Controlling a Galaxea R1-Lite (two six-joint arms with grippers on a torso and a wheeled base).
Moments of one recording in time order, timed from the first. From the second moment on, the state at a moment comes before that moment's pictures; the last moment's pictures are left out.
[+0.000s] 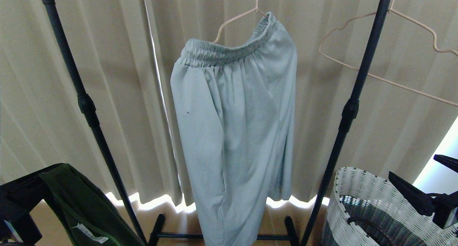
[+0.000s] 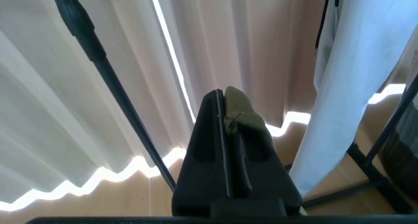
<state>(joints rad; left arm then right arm) -0.28 0.85 -0.36 -0.36 0.05 0.17 0.15 1.01 -0.21 -0.63 -0.04 -0.21</state>
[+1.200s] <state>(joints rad) -0.28 0.85 -0.34 -0.36 0.05 0.18 0.15 0.99 -0.20 -0.63 -0.04 -0.21</state>
